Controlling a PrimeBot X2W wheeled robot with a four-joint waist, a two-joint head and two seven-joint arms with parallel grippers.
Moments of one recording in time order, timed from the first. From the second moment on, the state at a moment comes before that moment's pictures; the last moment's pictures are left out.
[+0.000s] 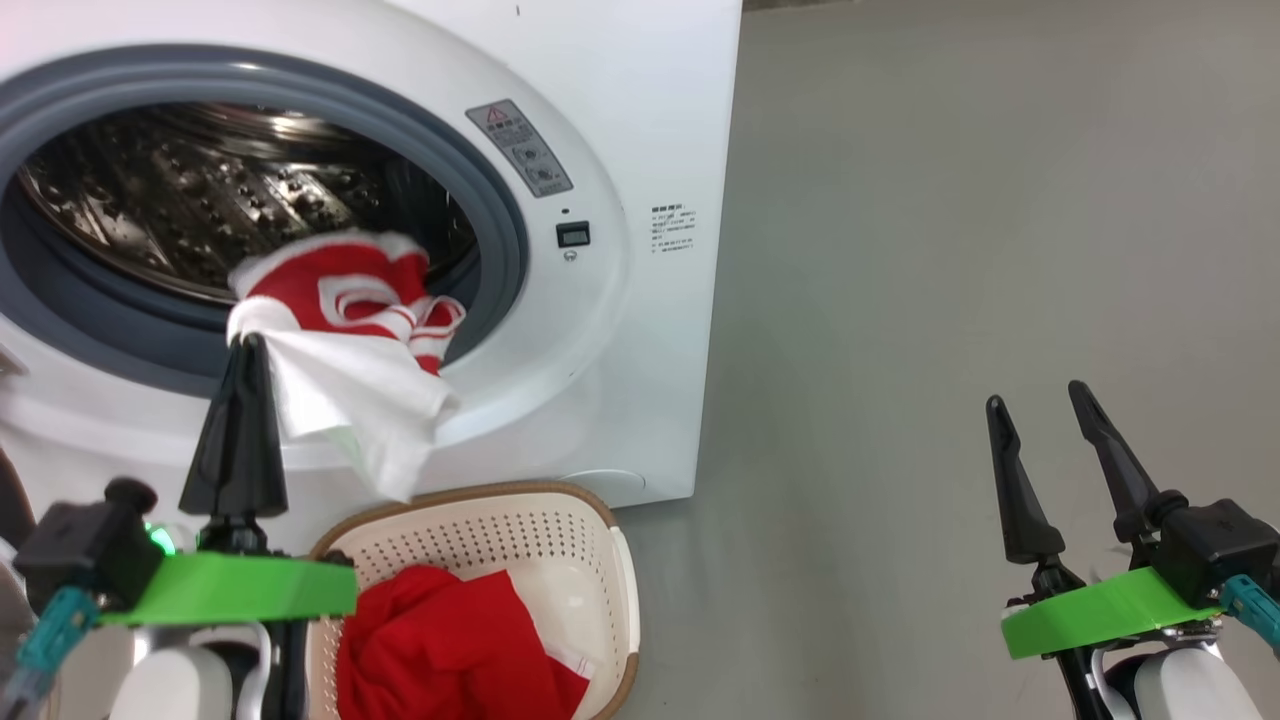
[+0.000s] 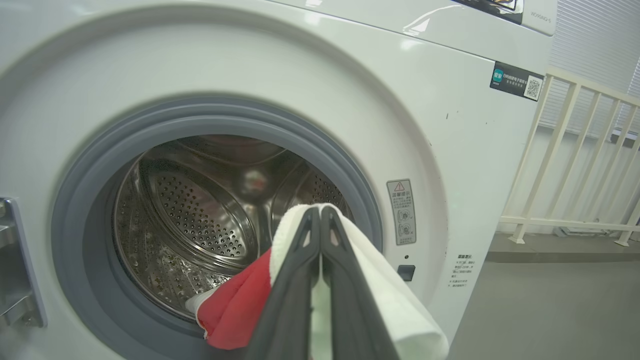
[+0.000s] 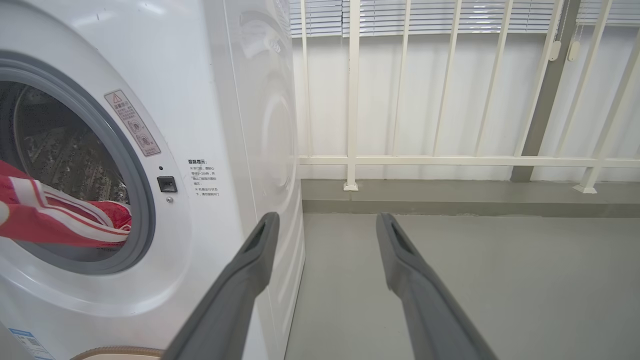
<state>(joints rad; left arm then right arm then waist) -0.28 0.09 0.02 0.12 -0.33 -0.04 -0.24 -0.09 -0.05 -0.05 0.13 0.19 0.12 -0.26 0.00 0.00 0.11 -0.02</state>
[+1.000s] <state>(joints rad) -0.19 0.06 -0.07 0.08 -0.41 -0.03 -0.17 -0.11 -0.05 -0.06 0.12 0.21 0.12 -0.26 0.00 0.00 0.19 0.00</state>
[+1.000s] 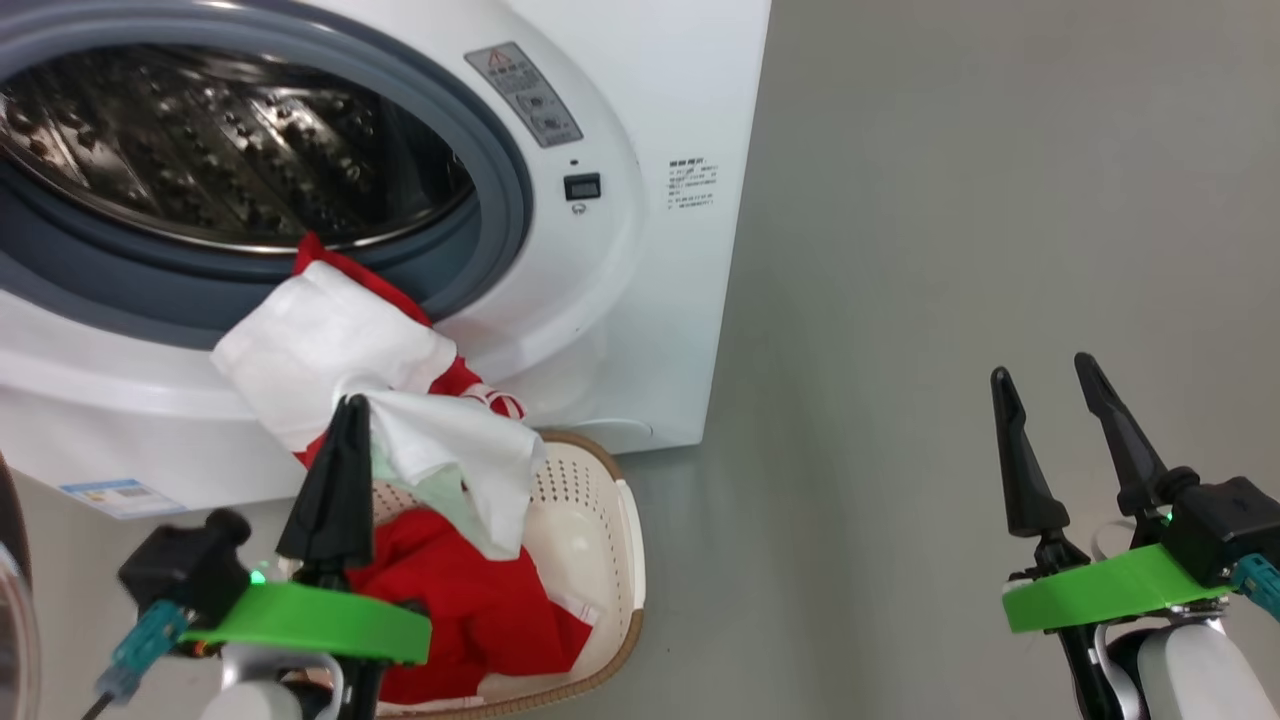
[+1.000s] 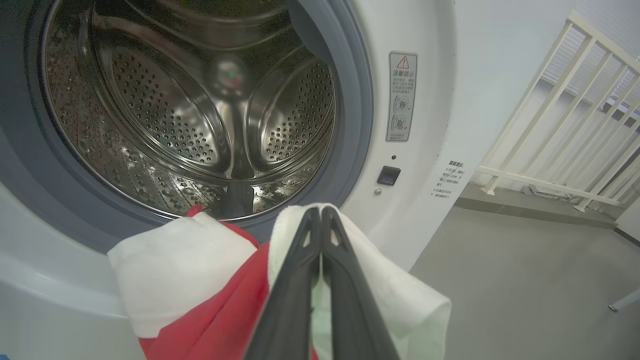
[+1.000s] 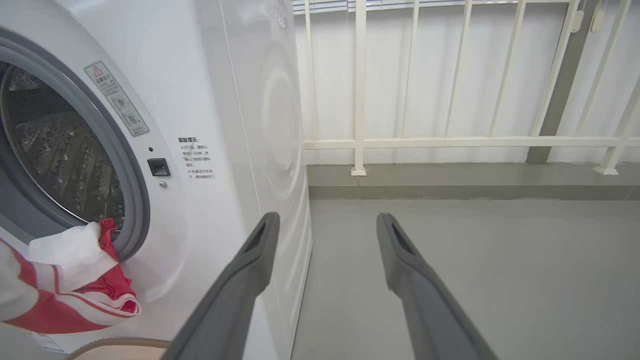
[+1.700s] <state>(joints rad) -0.55 0.04 -0.10 0.81 -0.49 -0.09 -0.24 -0.22 -0.05 -0.03 0.10 0.21 0.12 -0.26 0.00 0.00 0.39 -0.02</state>
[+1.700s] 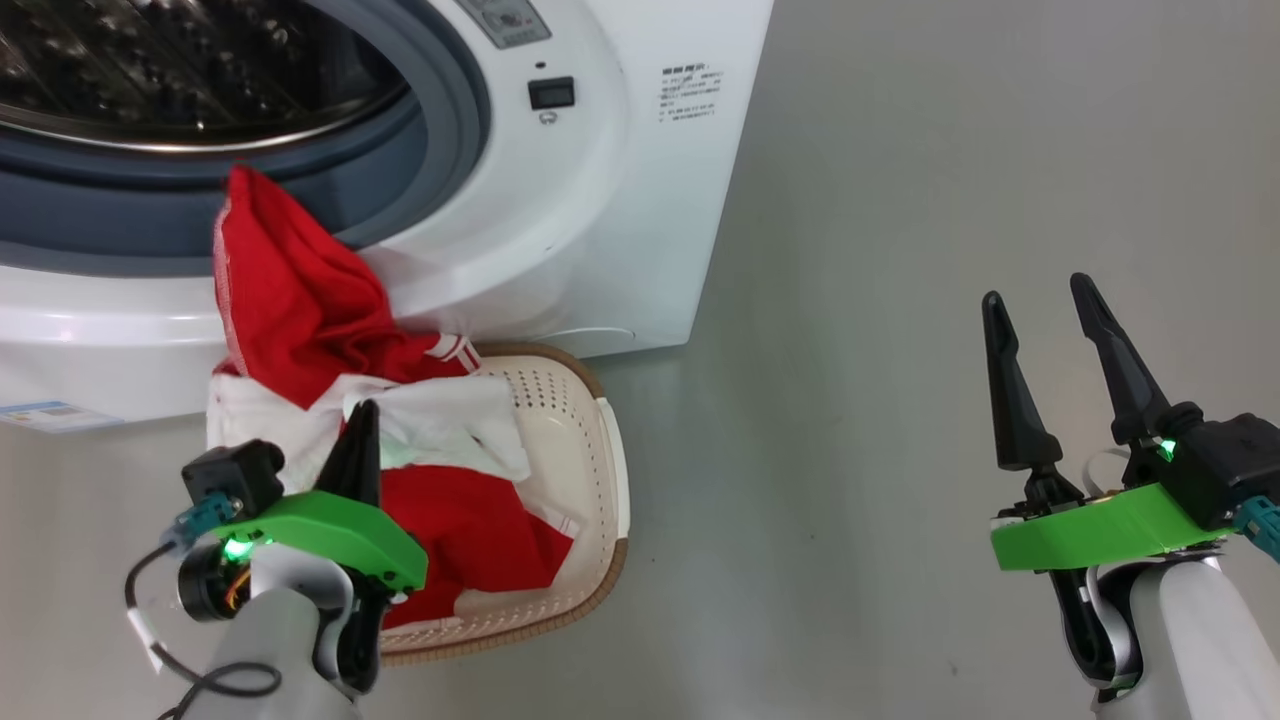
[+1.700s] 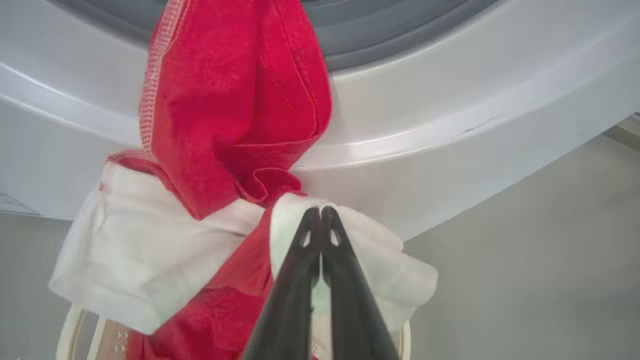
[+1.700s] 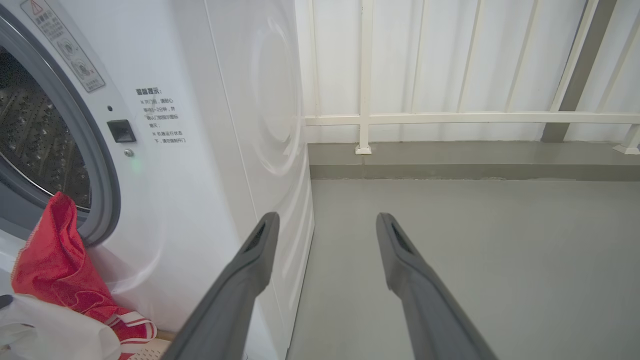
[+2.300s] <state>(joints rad) -0.74 0.02 -0.18 1.25 -0.57 -0.12 -0.18 -0.27 -0.05 0.00 0.10 0.21 0.12 -0.26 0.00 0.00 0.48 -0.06</state>
